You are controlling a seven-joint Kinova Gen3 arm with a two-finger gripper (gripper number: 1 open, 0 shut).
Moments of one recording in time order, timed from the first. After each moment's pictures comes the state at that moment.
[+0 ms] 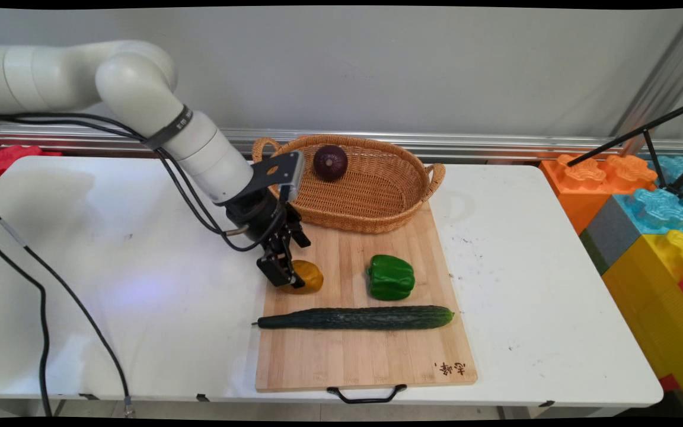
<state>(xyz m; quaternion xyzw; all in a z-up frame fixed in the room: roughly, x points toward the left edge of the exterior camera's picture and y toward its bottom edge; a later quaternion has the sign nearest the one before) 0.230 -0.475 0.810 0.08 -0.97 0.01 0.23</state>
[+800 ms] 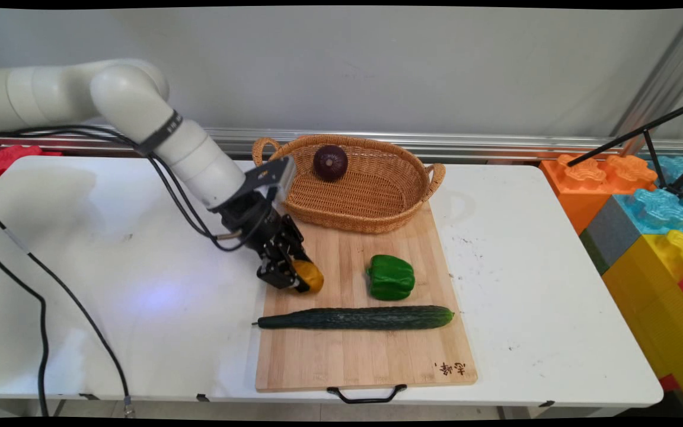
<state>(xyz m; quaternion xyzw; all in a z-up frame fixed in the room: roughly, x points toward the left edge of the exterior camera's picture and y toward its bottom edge) 0.246 -0.475 0.798 0.08 -0.96 -0.04 0.27</state>
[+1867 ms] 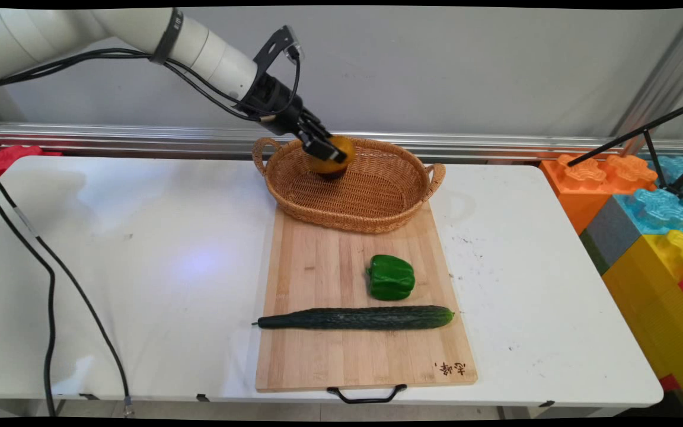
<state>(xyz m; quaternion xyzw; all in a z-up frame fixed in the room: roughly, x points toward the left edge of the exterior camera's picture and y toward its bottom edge) 0.268 -0.589 0.883 0.25 -0.89 0.09 0.36</state>
